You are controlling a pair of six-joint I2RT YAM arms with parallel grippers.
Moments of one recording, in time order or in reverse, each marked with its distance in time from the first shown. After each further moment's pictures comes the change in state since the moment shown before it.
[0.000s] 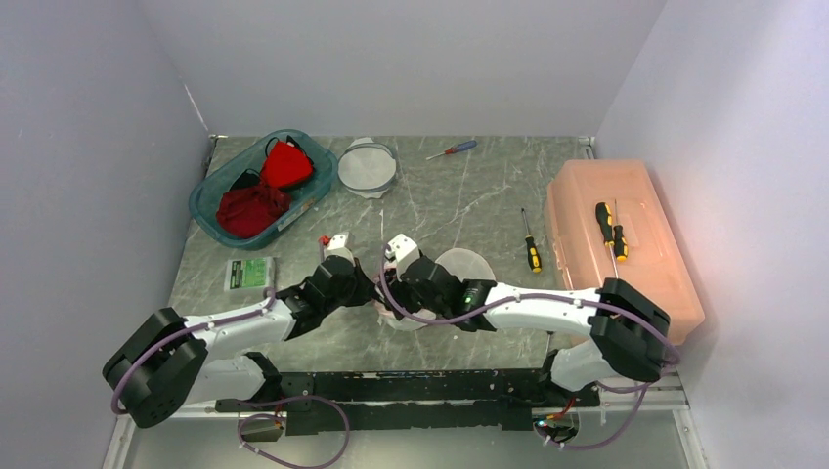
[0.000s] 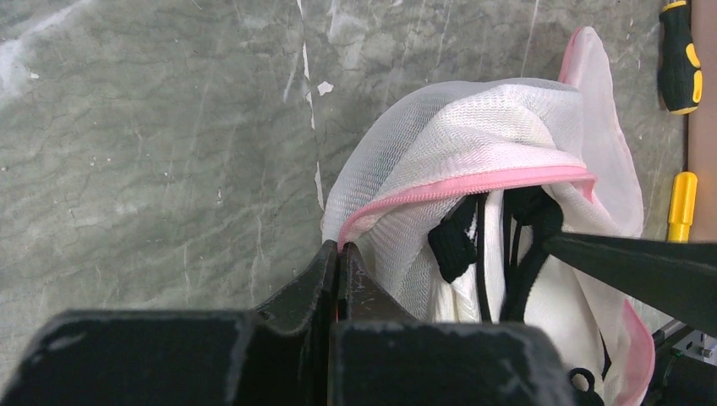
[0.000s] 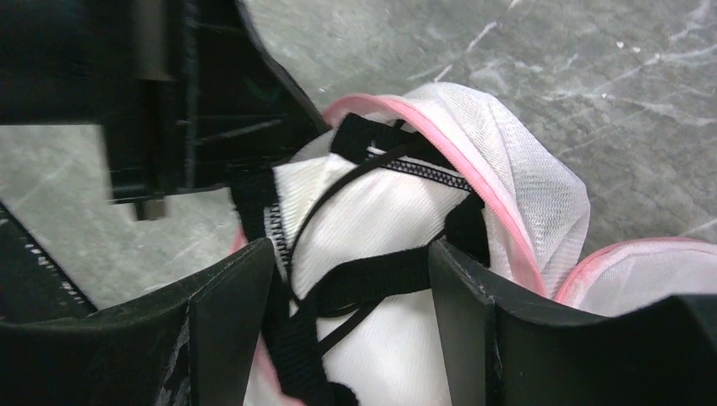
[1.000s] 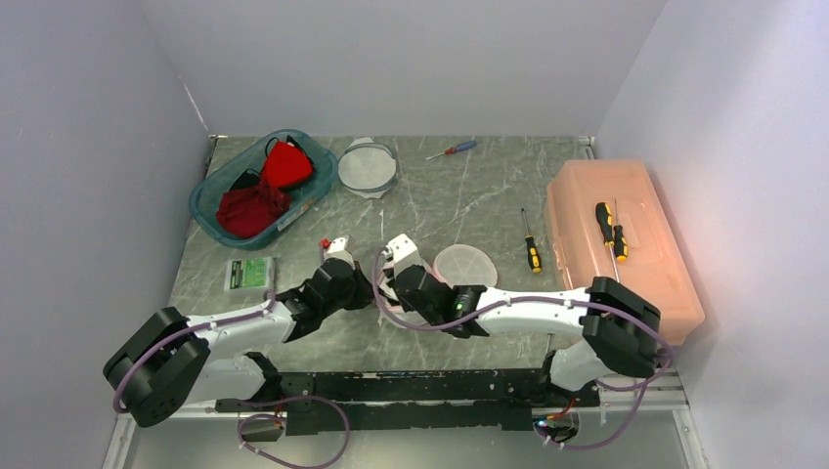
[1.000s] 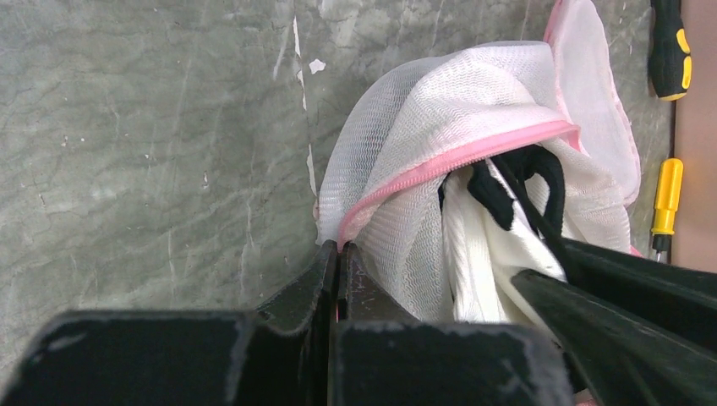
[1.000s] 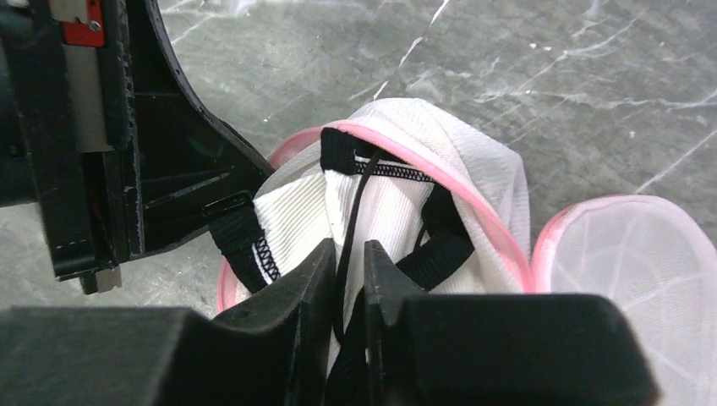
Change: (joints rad) left arm 0.000 0.009 -0.029 0.039 0.042 -0.026; right arm 0.070 0.046 0.029 0.010 0.261 0.056
